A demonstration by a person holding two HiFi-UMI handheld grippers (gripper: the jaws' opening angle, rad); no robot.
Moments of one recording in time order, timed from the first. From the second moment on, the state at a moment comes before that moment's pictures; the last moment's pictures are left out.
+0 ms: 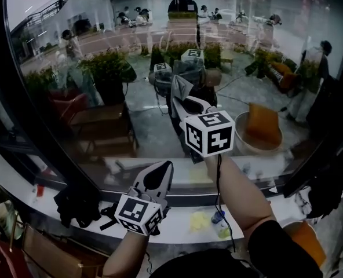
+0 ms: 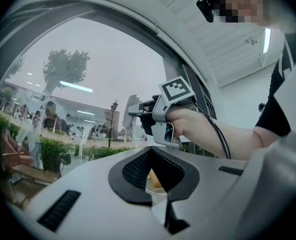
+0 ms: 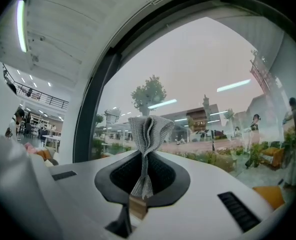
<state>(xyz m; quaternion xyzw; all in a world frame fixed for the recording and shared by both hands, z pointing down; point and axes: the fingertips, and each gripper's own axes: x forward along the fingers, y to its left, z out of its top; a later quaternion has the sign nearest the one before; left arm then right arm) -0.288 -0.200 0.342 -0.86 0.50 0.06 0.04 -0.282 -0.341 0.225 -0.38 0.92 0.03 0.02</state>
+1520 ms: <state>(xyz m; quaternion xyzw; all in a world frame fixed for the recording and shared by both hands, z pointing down) -0.183 -0.247 0.338 -0.90 0.44 0.08 0.02 -0.170 -0.399 0.226 -0.45 0.89 0.01 -0.02</state>
